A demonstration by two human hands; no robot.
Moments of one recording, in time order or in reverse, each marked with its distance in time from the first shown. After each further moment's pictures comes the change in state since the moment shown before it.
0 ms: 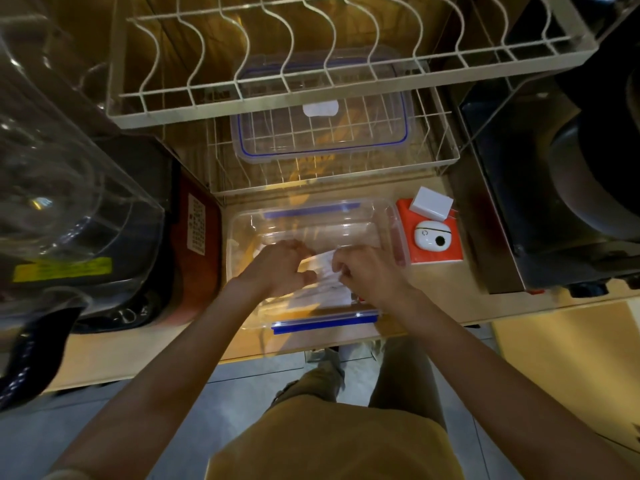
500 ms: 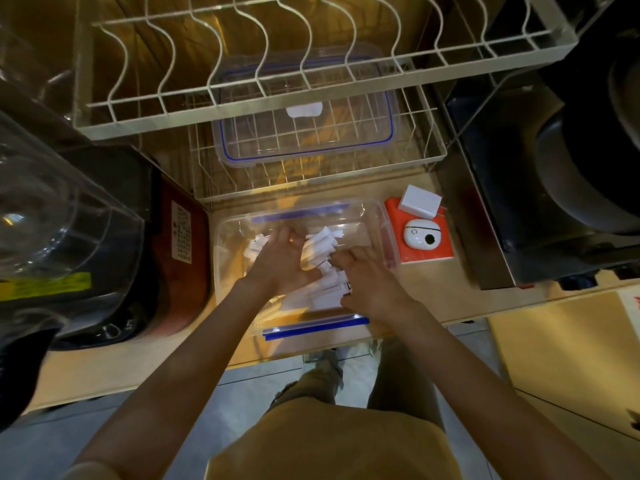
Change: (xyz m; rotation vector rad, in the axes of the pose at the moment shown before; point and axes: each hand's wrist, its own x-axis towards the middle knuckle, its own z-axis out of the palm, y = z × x) left_hand 0.024 0.009 0.012 0.014 0.152 -0.049; right_hand -0.015 0.004 0.003 0.013 -0.121 0.147
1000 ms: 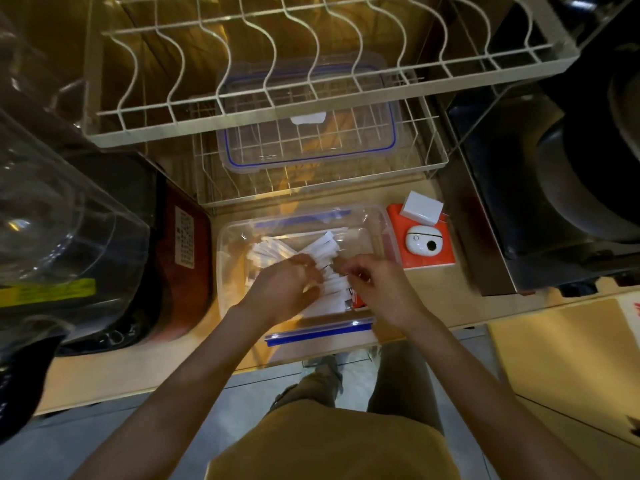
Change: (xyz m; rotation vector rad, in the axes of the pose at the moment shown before) left_hand -0.036 0.017 -0.018 0.088 -0.049 0.170; right_hand -0.015 0.003 -0.006 0.521 0.239 0.005
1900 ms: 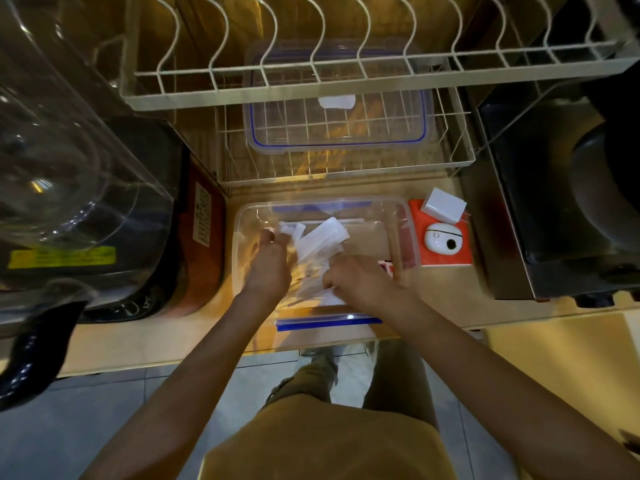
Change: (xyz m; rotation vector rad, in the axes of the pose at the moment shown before) left_hand -0.002 -0.029 0.021 -0.261 0.225 -0.519; right_hand 0.033 -0.019 0.034 -0.744 -0.416 -0.292
